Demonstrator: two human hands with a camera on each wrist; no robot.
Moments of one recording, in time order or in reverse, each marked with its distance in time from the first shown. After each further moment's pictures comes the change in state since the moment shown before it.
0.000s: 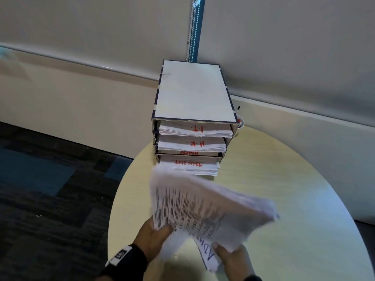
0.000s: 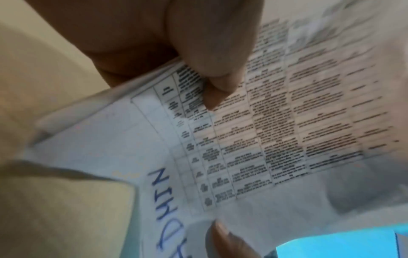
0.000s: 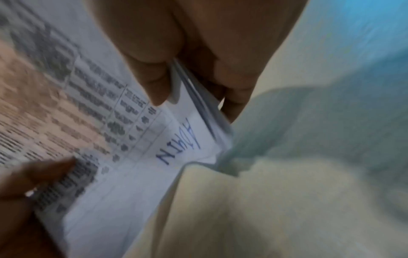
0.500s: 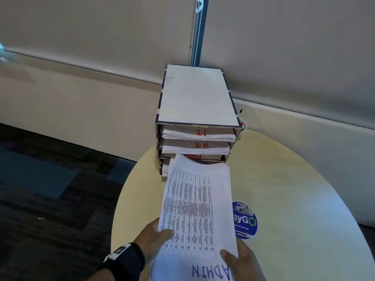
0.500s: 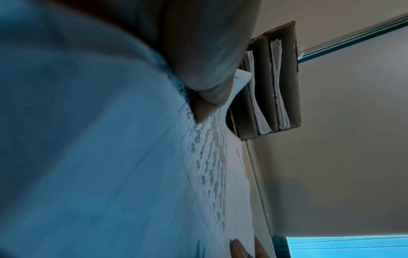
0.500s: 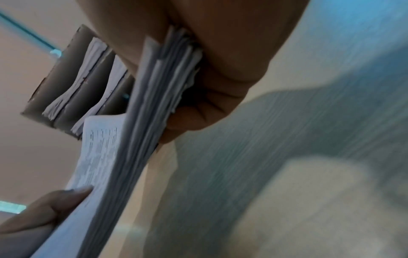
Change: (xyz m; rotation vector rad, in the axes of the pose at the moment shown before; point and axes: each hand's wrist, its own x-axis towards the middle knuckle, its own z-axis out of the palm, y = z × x) left_hand 0.013 -0.005 -0.018 0.210 -0.118 -0.034; right_hand 0.007 0.005 -0.022 -0.177 -0.189 -0.119
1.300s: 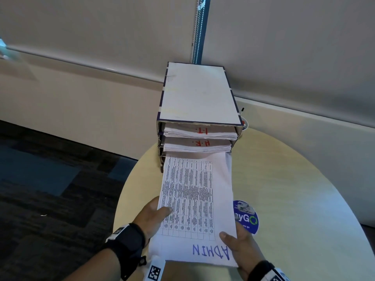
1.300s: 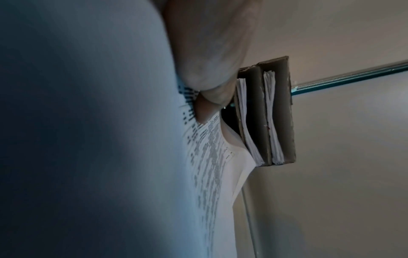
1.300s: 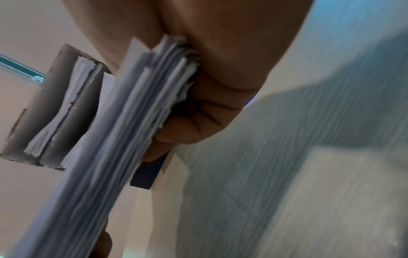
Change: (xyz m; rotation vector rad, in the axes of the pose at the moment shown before) left_hand 0.019 0.019 -0.024 -0.153 0.004 0.099; right_hand 0.016 -0.014 -0.005 0.172 -0.134 -0.089
